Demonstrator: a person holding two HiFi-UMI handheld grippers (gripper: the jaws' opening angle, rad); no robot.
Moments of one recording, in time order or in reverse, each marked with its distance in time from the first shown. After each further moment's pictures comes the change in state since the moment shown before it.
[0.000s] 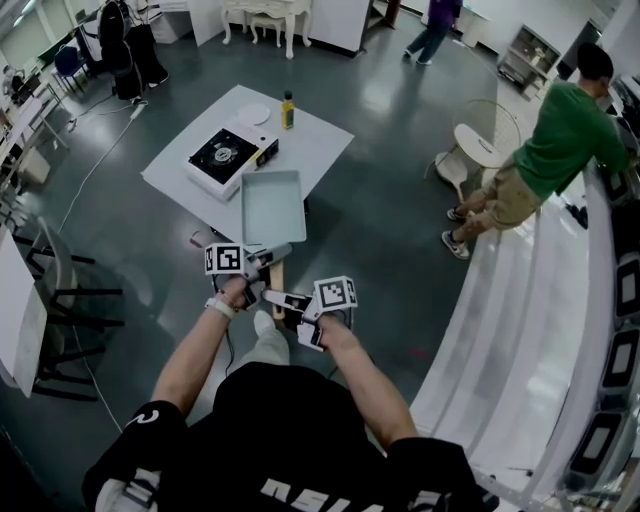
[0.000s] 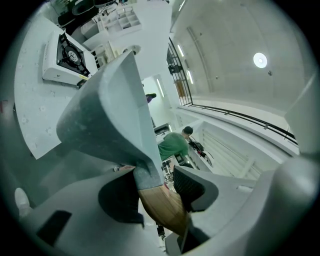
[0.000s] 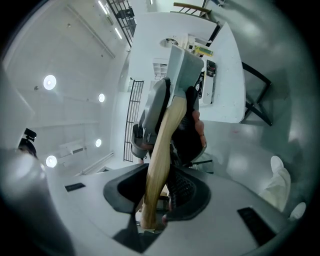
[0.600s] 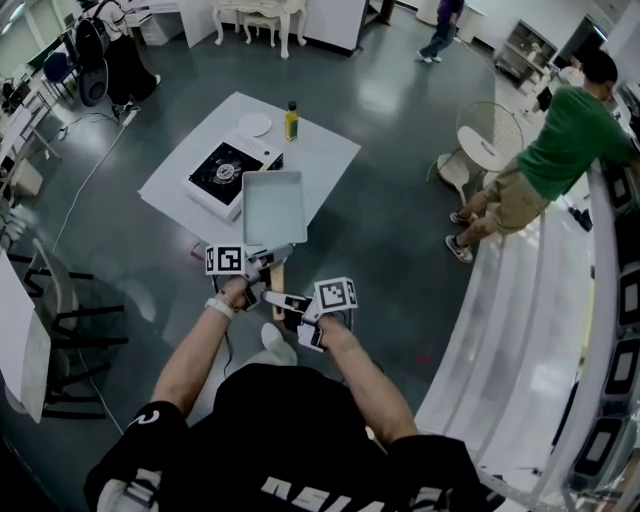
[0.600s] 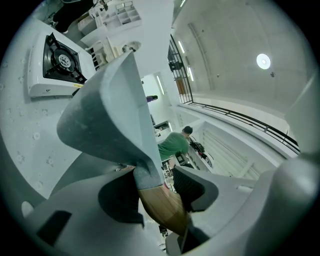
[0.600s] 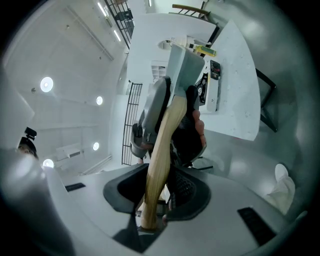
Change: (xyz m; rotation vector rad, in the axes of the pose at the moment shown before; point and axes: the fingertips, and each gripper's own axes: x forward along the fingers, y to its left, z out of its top) left arm -0.015 0.060 0.090 0.028 0.060 0.079; right arm 0.066 -0.015 0.078 0.042 -0.034 -0.027
